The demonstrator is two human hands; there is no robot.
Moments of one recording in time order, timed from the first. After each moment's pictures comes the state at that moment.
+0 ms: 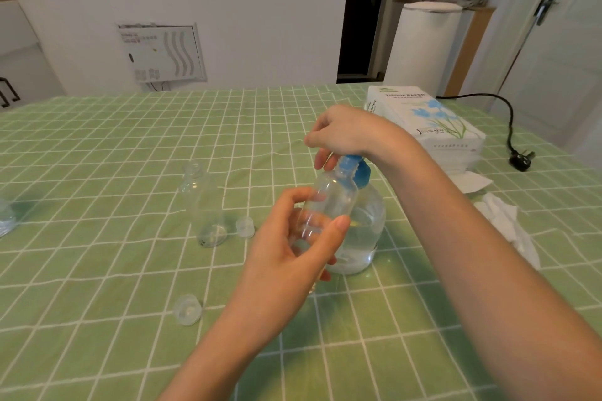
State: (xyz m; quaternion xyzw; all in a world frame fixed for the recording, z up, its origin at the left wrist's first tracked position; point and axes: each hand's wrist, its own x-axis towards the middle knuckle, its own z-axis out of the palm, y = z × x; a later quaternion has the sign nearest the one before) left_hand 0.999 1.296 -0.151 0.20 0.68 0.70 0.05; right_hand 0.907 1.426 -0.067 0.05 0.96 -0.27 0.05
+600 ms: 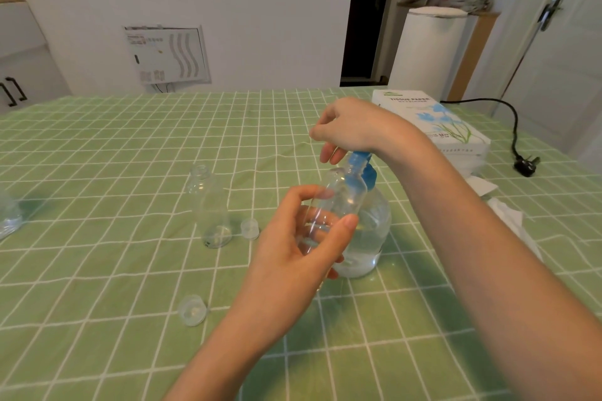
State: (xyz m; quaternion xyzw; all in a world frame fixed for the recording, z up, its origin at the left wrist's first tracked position) left_hand 0.998 1.296 -0.147 0.21 0.68 0.70 0.05; right_hand 0.910 1.424 -0.059 0.04 0.96 -0.27 0.01
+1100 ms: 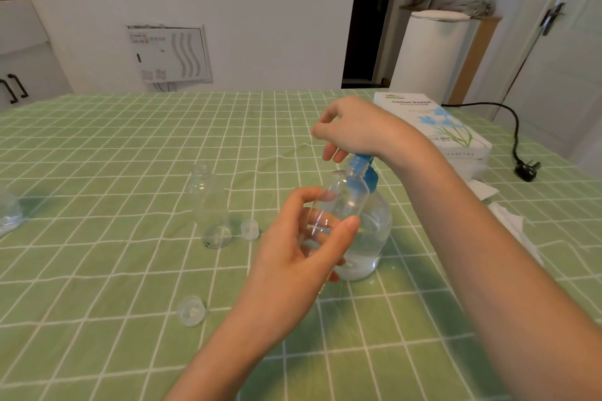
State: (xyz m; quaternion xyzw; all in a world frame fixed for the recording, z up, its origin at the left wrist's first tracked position) left_hand 0.998 1.295 -0.148 0.21 0.68 0.70 0.05; right_hand 0.912 1.424 -0.060 0.04 0.96 -0.28 -0.01
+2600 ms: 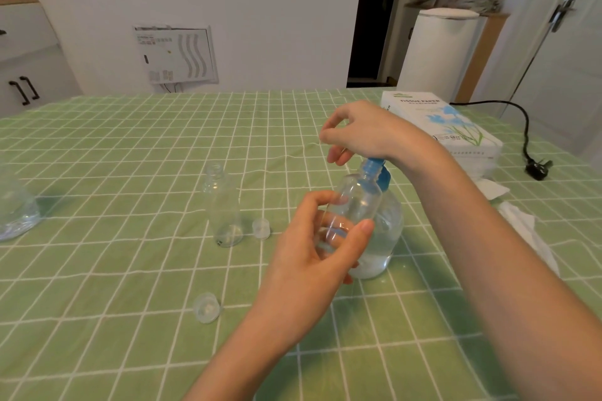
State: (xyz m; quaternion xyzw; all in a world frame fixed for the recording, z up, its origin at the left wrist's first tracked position) left_hand 1.000 1.296 -0.150 0.22 0.68 0.70 0.06; right_hand 0.912 1.425 -0.064 0.01 0.95 -0.30 -0.01
